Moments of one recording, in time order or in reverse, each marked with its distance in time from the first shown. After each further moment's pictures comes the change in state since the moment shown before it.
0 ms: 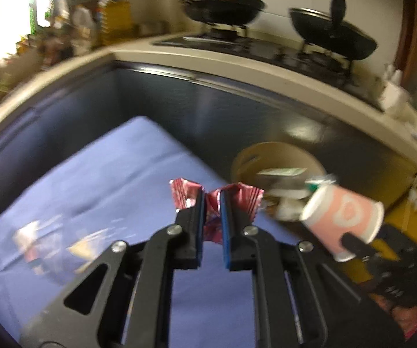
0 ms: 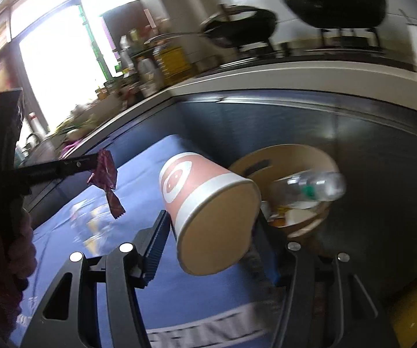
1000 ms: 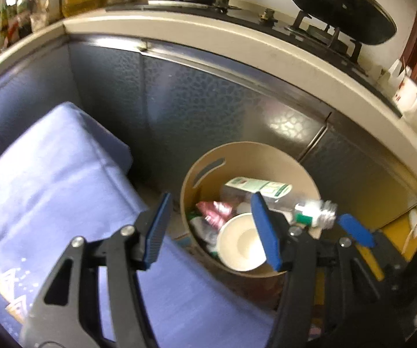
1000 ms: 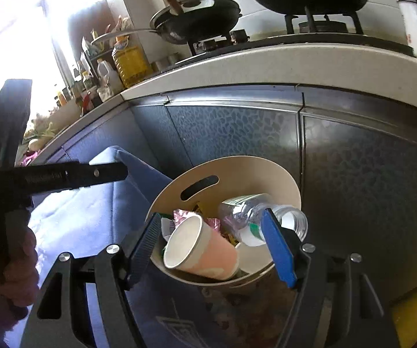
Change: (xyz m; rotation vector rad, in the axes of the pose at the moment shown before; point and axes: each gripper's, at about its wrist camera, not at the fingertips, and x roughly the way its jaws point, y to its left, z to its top) left arm 0.123 -0.046 0.026 -0.004 0.084 -0.030; right arm 0.061 -0.063 0.023 0.042 -0.001 -0.122
